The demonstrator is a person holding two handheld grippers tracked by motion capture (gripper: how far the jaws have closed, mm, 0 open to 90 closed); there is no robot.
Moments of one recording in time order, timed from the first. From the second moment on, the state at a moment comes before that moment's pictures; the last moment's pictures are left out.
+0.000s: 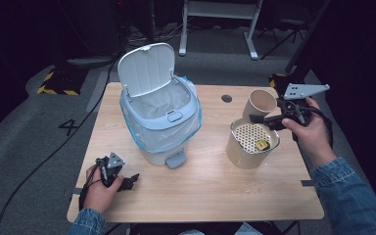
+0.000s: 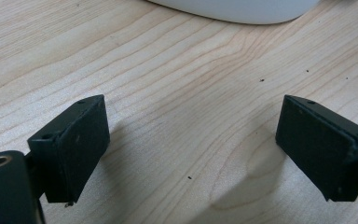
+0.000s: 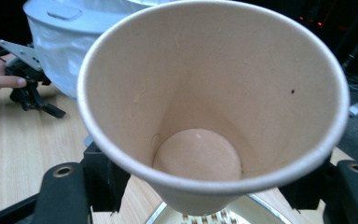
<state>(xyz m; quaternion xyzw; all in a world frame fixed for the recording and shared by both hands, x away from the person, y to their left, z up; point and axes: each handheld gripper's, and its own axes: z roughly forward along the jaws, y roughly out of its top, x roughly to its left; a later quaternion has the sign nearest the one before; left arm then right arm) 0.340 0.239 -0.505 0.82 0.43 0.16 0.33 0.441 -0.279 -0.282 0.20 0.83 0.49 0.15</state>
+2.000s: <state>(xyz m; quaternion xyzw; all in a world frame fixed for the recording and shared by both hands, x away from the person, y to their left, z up) 0.337 0.239 -0.505 0.82 0.43 0.16 0.33 0.505 -0.036 -0.253 0.11 0.86 0.48 0.09</state>
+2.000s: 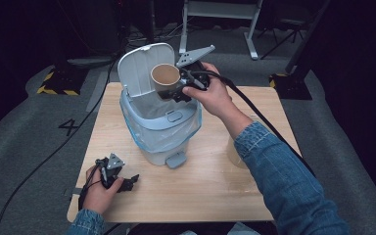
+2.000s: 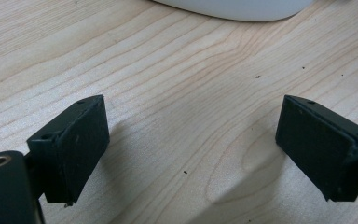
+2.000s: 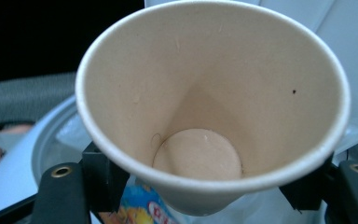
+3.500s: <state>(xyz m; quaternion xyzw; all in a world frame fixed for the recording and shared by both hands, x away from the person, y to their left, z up) 0.337 0.239 -0.505 0.82 0.43 0.16 0.33 0.459 -0.158 -0.206 0.15 0.86 0.46 0.15</state>
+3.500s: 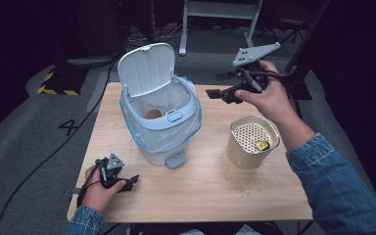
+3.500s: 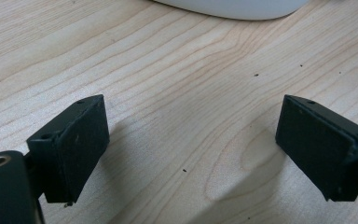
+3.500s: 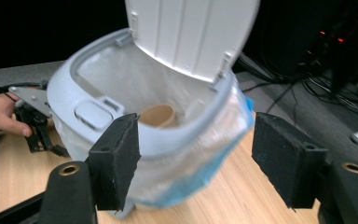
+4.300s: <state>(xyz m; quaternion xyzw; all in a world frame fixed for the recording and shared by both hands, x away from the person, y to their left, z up) 0.337 0.240 -0.505 0.83 0.43 0.16 0.33 0.418 -0.290 -0.225 0.24 0.84 0.45 0.18</state>
